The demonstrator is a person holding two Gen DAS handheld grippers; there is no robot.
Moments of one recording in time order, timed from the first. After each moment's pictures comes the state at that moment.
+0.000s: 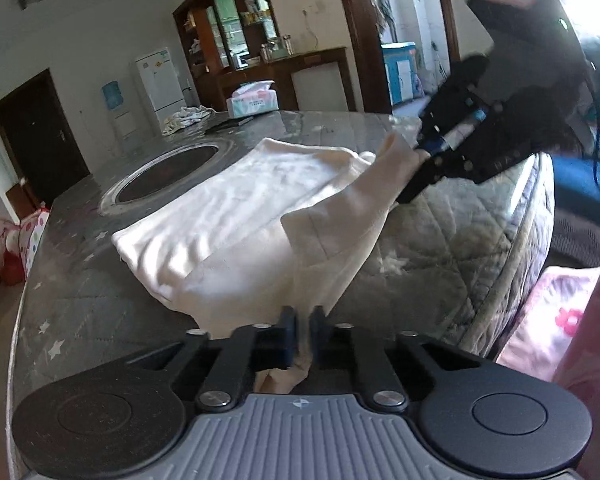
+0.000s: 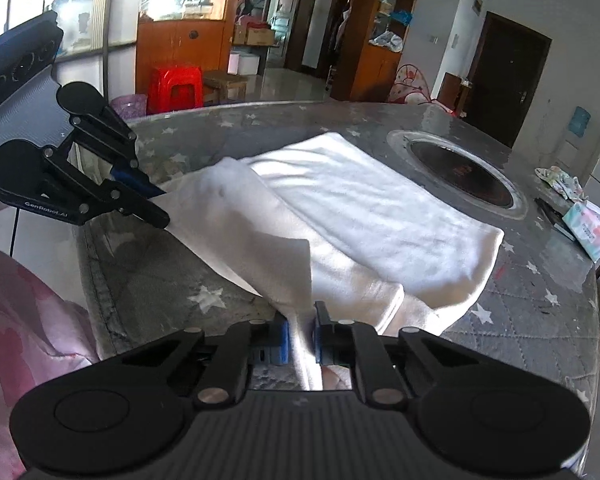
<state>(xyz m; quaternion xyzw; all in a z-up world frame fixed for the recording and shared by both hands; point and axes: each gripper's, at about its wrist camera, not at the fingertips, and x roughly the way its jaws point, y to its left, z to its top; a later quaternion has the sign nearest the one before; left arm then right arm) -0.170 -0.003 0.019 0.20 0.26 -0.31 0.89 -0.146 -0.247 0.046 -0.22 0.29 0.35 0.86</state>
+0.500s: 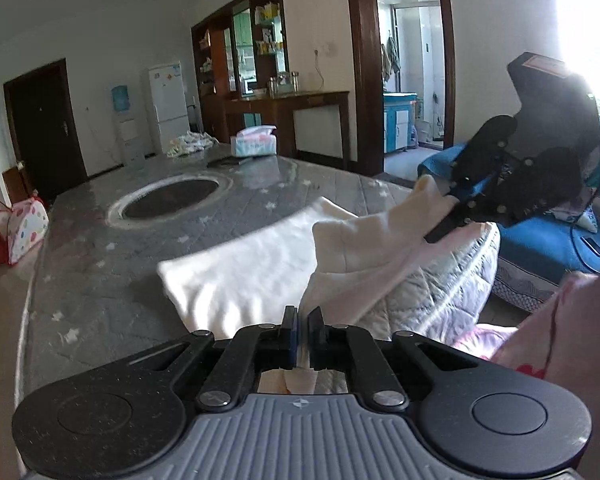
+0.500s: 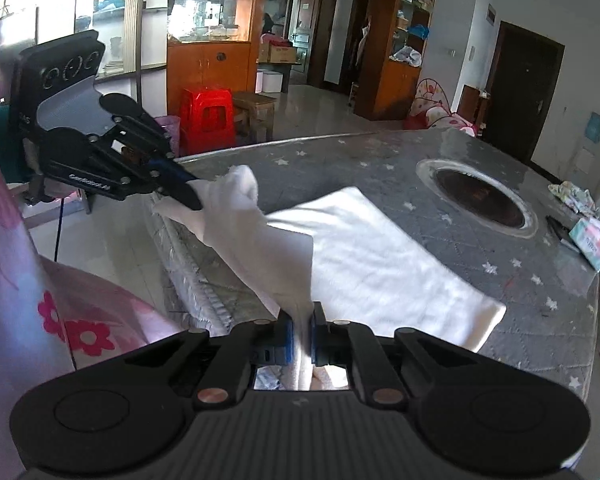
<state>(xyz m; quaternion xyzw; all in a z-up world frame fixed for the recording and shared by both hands) -0.214 0.027 0.082 0.14 0.24 -0.33 0.90 -0.212 -0.252 0.111 -0.20 0.29 0.39 0.85</state>
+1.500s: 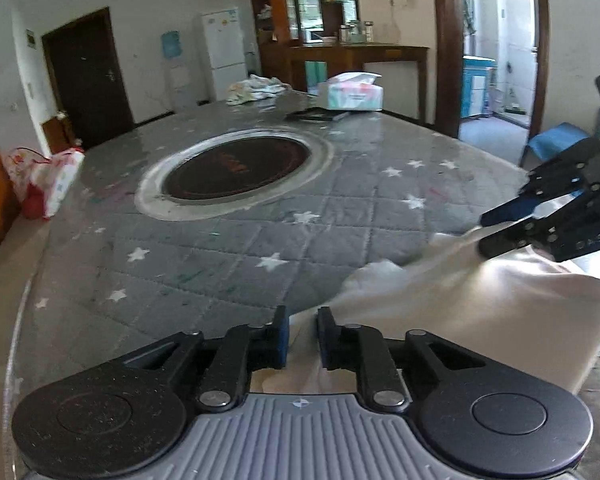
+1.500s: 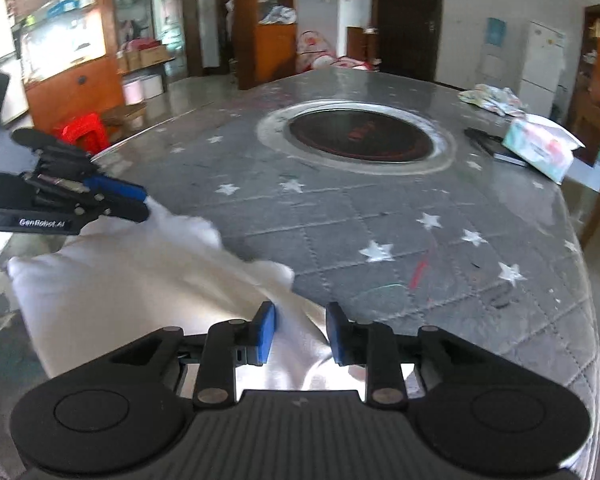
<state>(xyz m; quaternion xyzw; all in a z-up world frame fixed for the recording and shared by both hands) 0.015 -0.014 0.029 0.14 0.31 -0.22 0.91 0.006 -0.274 0.035 -0.09 0.36 0.24 0.90</state>
